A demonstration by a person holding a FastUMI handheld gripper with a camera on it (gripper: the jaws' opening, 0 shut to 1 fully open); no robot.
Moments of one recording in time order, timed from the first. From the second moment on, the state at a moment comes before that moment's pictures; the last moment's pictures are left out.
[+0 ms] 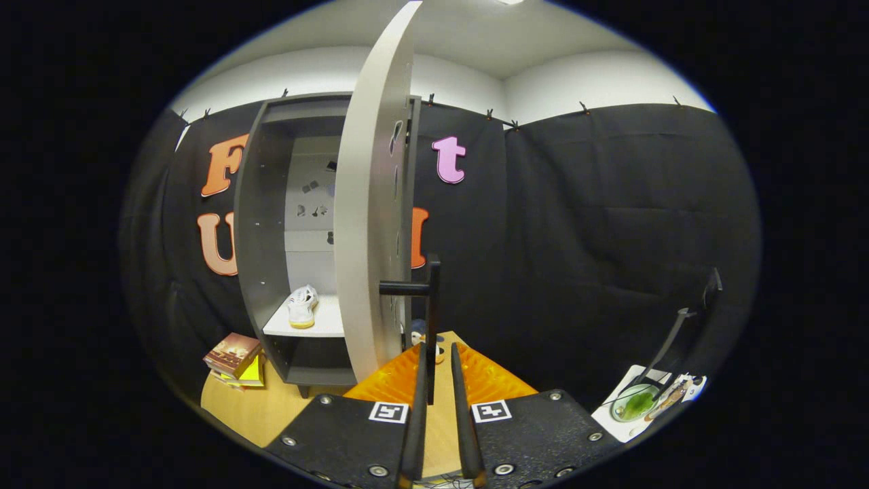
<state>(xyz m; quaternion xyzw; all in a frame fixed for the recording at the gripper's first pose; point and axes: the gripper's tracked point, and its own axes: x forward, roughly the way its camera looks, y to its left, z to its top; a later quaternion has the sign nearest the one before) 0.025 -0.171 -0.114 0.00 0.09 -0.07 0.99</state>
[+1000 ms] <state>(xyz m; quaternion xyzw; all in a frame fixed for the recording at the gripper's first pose) -0.111 -0.138 -0.169 0.05 0.11 -0.13 0.98</state>
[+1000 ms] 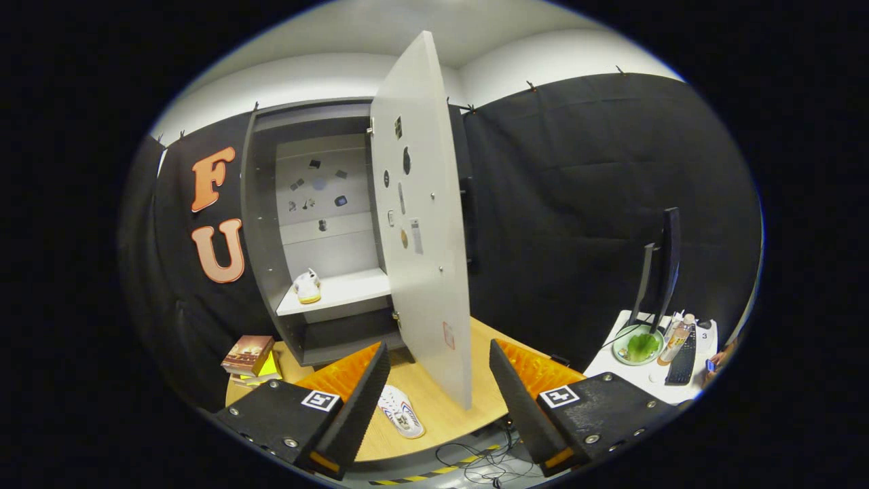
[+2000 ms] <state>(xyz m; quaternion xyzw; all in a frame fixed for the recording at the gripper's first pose) -0.029 -0.036 -0.457 -0.02 0.29 -0.03 0.96</state>
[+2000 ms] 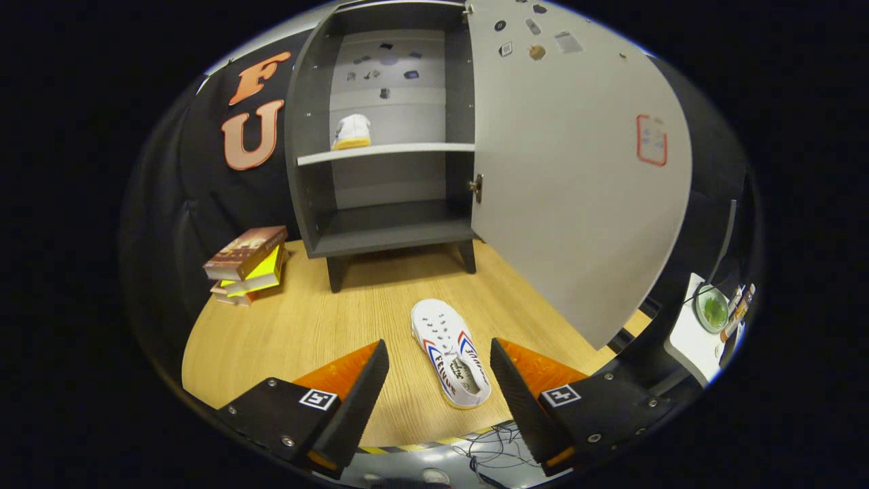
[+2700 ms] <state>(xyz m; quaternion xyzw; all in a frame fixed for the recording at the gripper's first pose) 0.034 -0.032 -0.578 -0.06 0.42 0.02 0.90</state>
